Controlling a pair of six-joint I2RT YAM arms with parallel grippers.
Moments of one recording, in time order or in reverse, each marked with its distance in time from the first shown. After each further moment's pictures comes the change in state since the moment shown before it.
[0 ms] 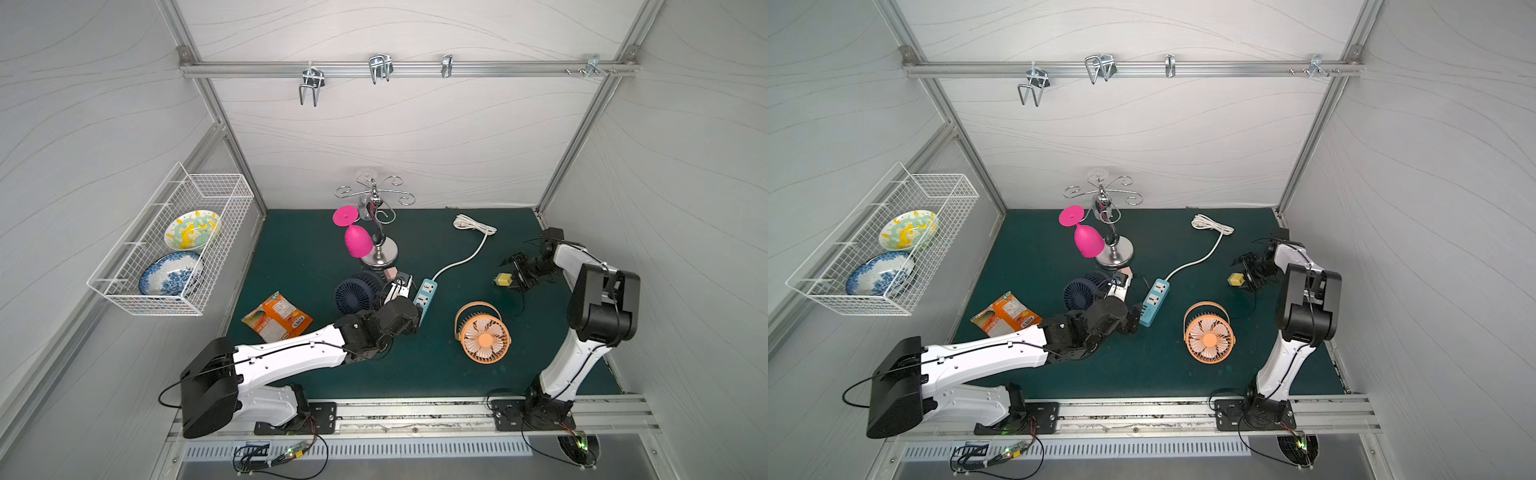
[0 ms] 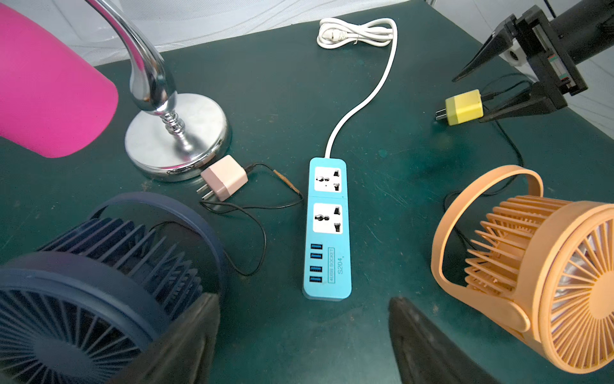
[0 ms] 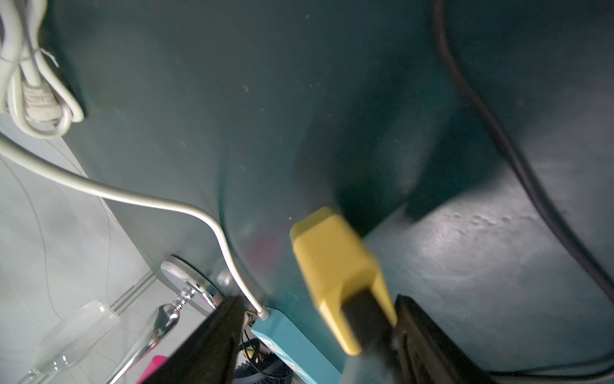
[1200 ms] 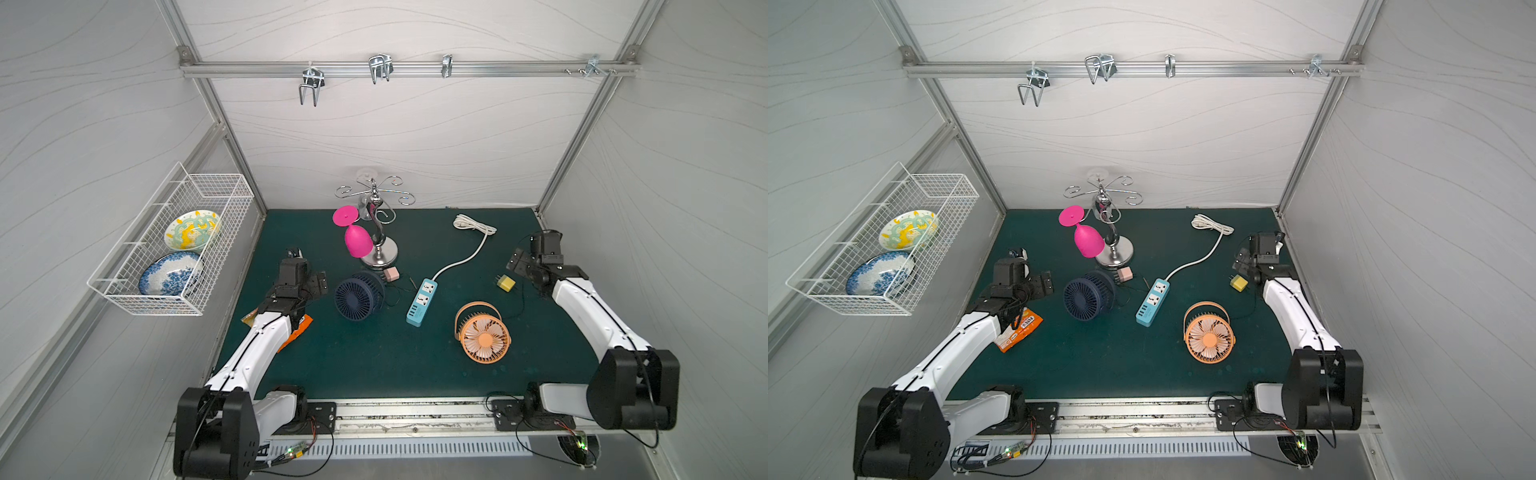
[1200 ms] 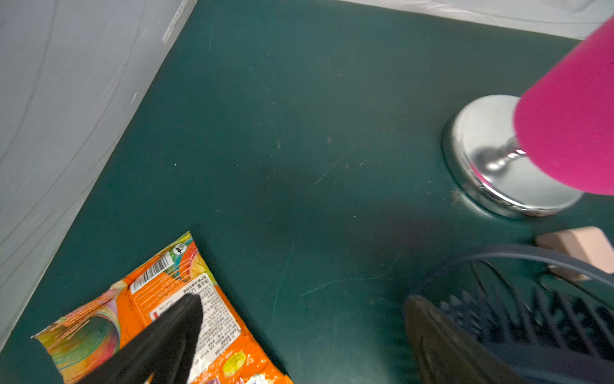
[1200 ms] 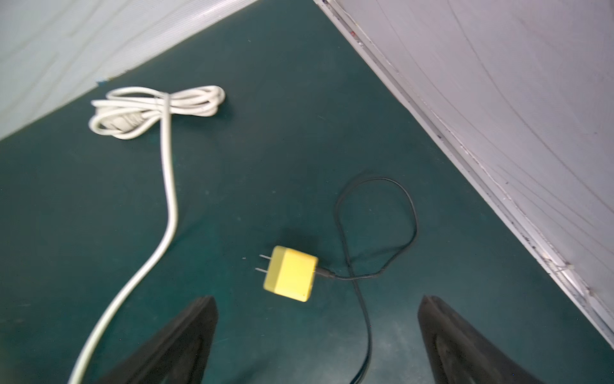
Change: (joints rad) left arm 1.033 -0.119 -0.167 0.002 0.338 0.247; right arm 0.241 -0.561 -0.370 0.319 0.832 -0.433
